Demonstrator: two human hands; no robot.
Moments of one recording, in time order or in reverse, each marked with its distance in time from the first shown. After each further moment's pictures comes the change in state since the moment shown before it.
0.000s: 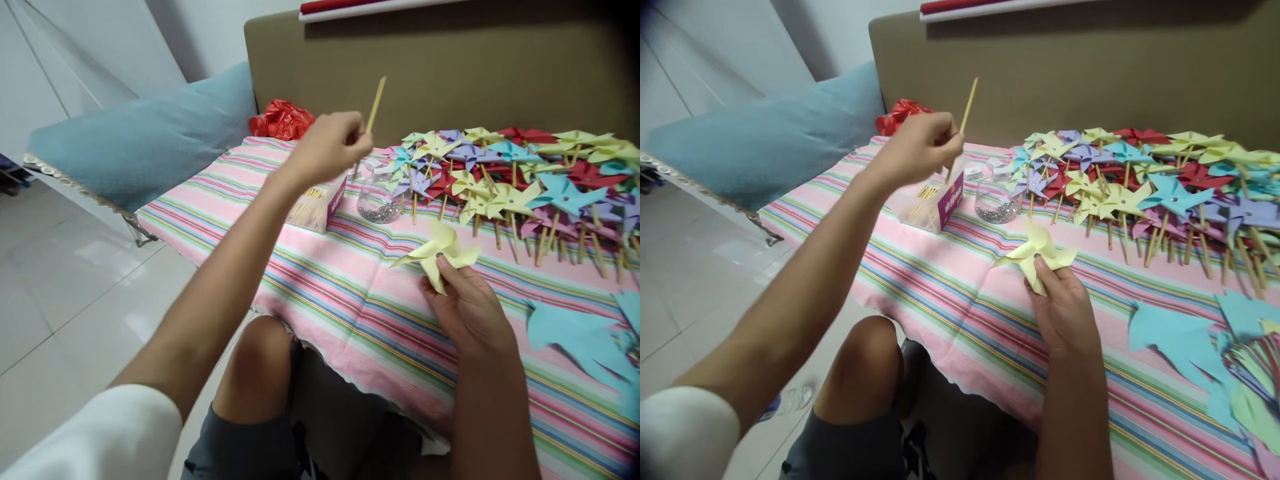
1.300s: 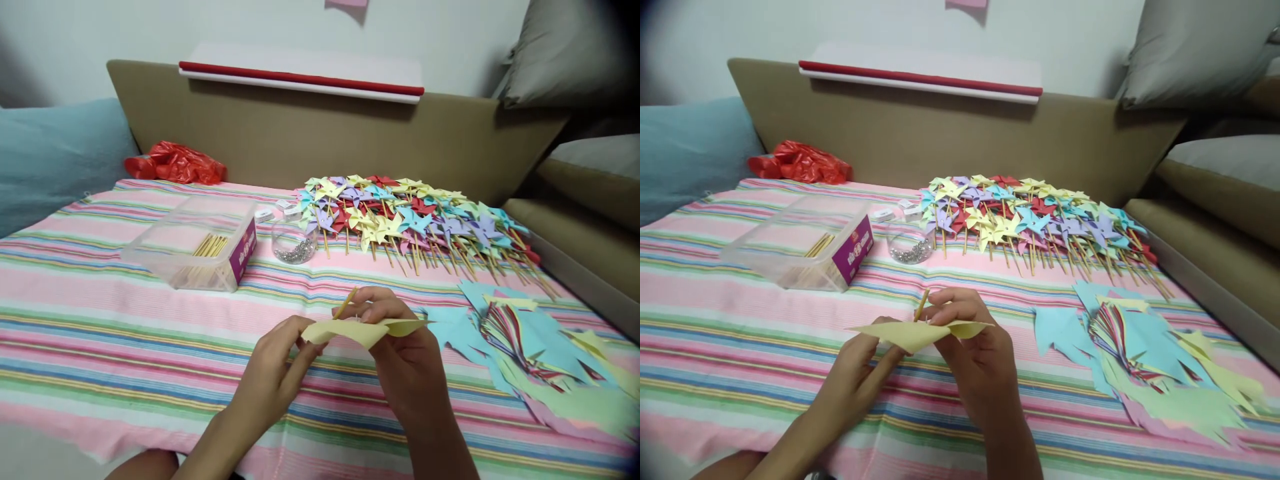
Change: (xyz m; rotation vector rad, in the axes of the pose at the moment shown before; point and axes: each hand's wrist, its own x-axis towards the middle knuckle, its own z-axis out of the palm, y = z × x) left_hand -0.115 -0.006 0.137 -0.614 0.021 0.317; right_hand -0.024 -0.014 0.015 -0.200 -0.386 -0.626
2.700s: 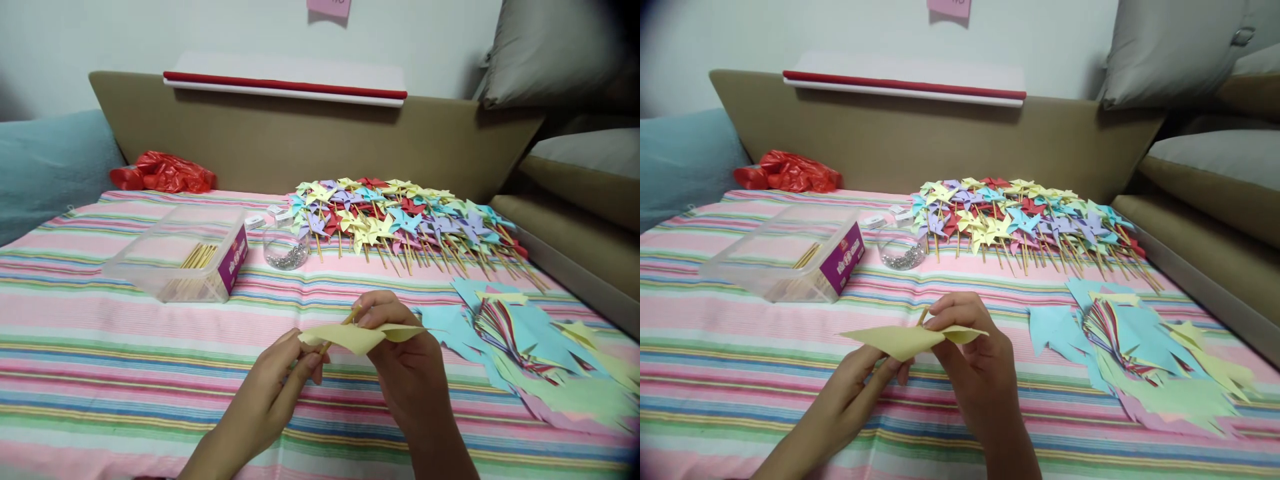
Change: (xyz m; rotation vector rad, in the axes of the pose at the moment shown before) left_hand 0.001 0.006 -0.003 -0.123 -0.217 -0.125; right_hand 0.001 -0.003 -0.004 -0.145 0.070 -0.070
